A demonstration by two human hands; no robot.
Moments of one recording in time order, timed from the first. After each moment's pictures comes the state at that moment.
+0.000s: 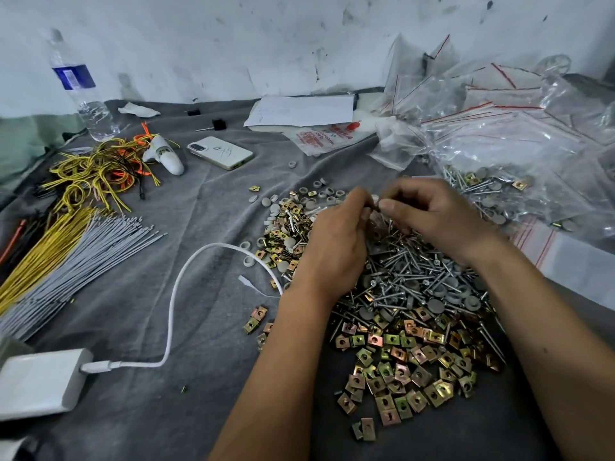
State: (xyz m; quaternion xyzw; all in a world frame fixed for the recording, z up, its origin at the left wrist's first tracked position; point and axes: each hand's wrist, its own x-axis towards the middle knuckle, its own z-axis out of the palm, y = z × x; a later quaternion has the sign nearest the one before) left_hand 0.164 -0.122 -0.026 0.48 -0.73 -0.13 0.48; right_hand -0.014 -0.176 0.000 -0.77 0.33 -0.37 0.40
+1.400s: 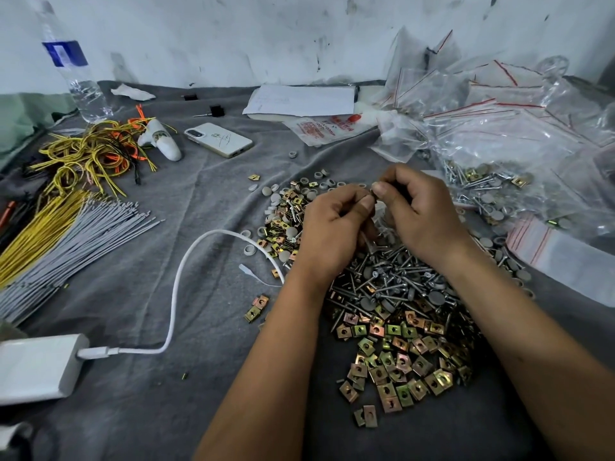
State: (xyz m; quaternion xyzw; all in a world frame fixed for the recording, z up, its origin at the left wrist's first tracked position) left_hand 0.167 -0.122 -0.023 0.46 -0.57 -0.39 0.56; right_hand 0.020 -0.156 -0.002 -0.77 0.40 -0.44 0.23
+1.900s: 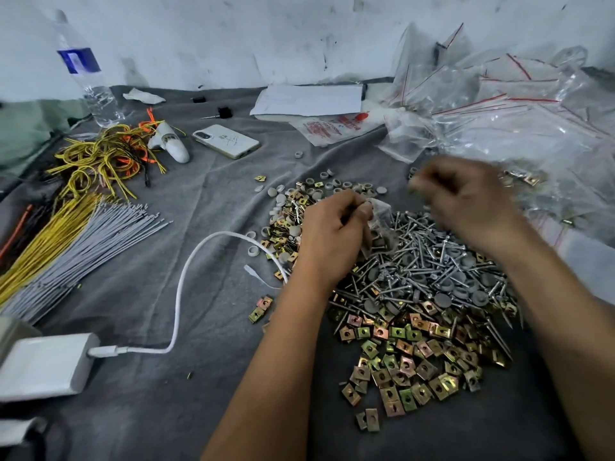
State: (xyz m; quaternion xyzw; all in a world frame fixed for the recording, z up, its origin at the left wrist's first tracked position) left_hand 0.173 -0.115 -0.024 0.54 -0.59 -0.30 0.52; right_hand -0.030 -0.170 0.015 -0.77 0.44 -0.39 0.24
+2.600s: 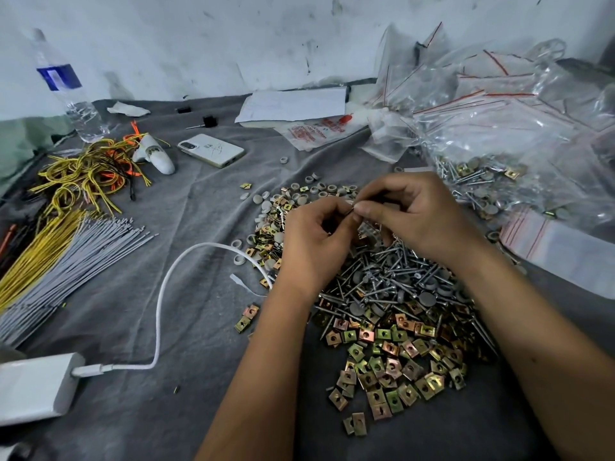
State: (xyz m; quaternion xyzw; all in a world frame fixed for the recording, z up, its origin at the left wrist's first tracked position) left_hand 0.170 -0.115 -0.024 0.51 -0.63 -0.26 0.53; right_hand -0.002 -0.164 -0.003 -0.77 0.31 -0.44 0.35
